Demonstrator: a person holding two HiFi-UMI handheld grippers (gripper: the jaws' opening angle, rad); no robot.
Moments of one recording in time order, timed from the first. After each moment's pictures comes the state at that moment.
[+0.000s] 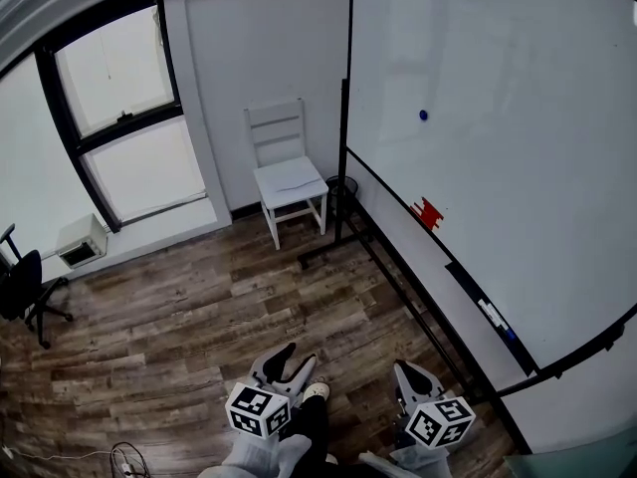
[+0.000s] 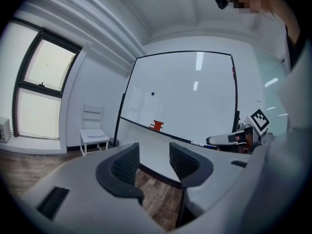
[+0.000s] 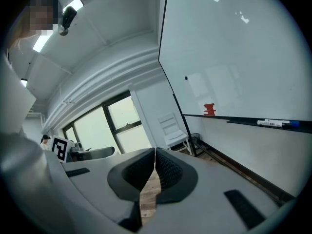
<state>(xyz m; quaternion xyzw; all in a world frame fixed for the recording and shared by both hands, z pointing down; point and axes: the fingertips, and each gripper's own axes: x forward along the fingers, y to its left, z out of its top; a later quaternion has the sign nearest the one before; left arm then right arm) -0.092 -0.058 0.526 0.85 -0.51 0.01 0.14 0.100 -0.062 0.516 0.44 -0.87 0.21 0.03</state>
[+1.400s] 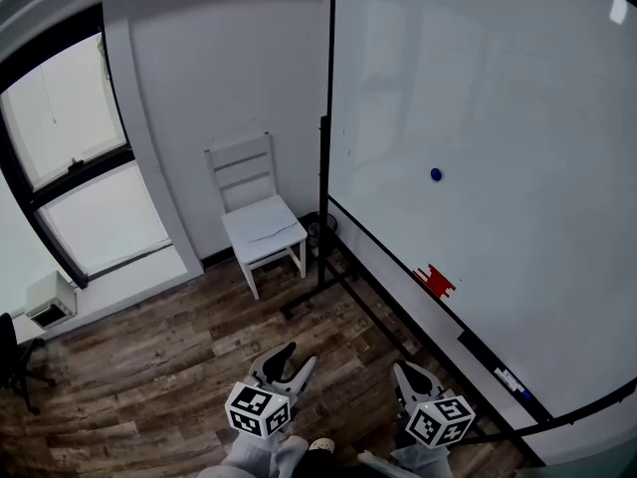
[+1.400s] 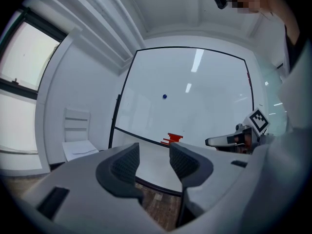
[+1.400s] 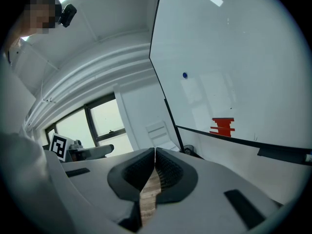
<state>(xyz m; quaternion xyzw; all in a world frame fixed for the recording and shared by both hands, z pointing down) -0.150 -0.331 0.495 0.89 -0.45 0.00 0.12 0.039 -0.308 0.488 0.50 -0.84 0.19 0.02</state>
